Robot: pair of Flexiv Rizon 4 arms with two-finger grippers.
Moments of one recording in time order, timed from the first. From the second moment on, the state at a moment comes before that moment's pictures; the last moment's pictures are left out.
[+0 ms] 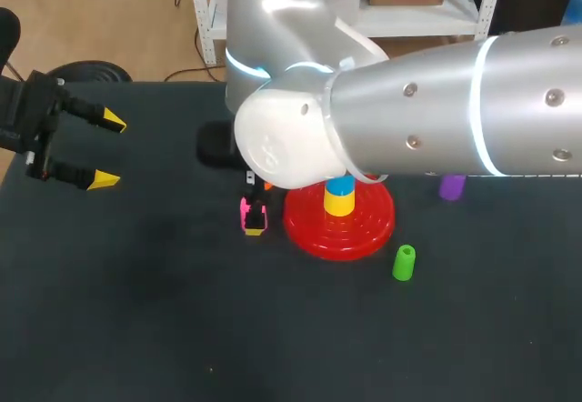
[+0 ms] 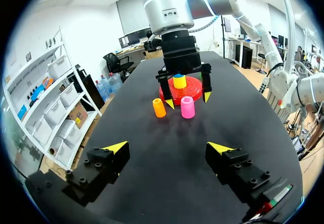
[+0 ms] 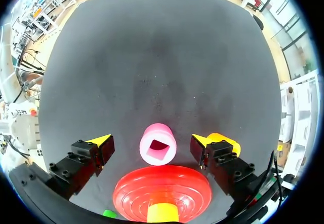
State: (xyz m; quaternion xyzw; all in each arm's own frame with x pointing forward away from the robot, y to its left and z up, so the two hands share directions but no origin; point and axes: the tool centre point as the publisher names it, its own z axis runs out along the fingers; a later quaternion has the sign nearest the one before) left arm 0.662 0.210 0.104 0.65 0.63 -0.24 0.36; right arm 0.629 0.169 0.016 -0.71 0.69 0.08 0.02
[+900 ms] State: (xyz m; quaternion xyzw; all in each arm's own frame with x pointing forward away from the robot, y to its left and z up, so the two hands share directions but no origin) left arm 0.662 0.210 0.104 0.65 0.63 -0.24 0.36; right arm 0.625 0.172 0.015 -0.71 0.70 0.09 0.03
